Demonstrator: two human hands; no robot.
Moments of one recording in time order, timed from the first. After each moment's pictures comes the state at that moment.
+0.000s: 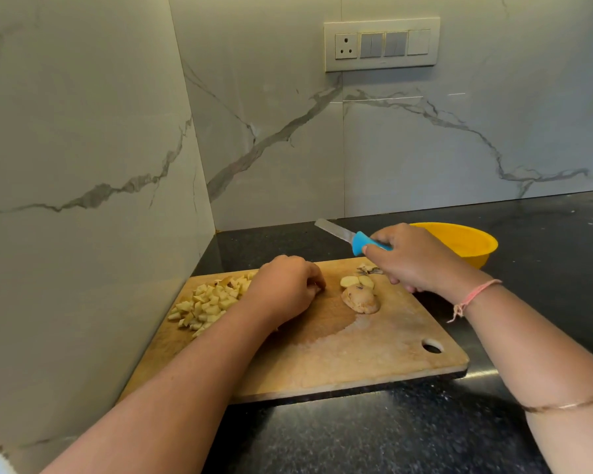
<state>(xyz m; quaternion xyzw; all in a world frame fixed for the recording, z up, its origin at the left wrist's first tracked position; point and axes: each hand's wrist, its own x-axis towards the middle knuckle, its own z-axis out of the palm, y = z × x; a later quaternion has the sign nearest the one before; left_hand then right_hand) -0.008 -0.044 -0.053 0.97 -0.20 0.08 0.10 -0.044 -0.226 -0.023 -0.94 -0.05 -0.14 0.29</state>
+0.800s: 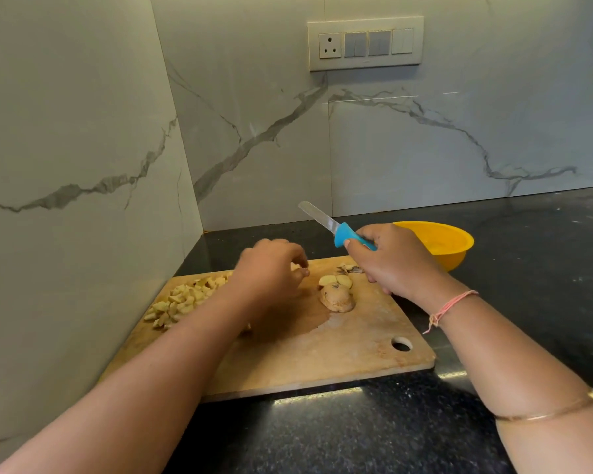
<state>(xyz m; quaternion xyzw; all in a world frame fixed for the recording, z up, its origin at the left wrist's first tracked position) -0.009 -0.065 -0.037 0.98 -0.15 0.11 0.07 -0.045 -0.236 -0.038 -0.91 -0.08 -0.22 0.34</state>
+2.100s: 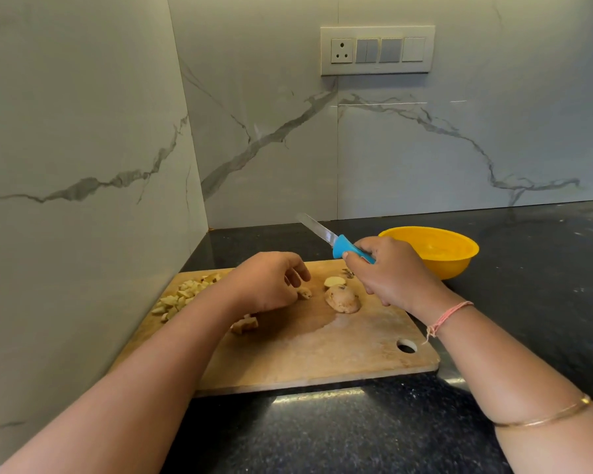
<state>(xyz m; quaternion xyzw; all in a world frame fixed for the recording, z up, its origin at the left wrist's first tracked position) -0.023 -0.042 -0.035 0.96 -0.17 -0.02 0.20 -0.047 -0.226 -0.045 -0.92 -0.09 -0.21 0.32</state>
